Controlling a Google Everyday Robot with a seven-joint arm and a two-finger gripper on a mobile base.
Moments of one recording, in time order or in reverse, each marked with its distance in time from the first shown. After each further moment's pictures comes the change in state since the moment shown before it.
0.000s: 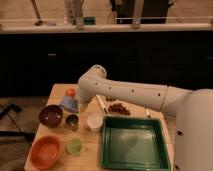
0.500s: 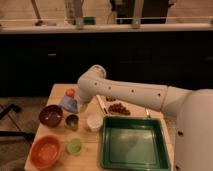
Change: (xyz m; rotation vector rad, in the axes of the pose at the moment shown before) arm -0.001 0.002 0.001 -0.003 -0.004 -0.010
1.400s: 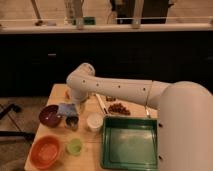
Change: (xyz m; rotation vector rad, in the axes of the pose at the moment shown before) arm -0.012 0.007 0.020 -0.162 0.073 -0.285
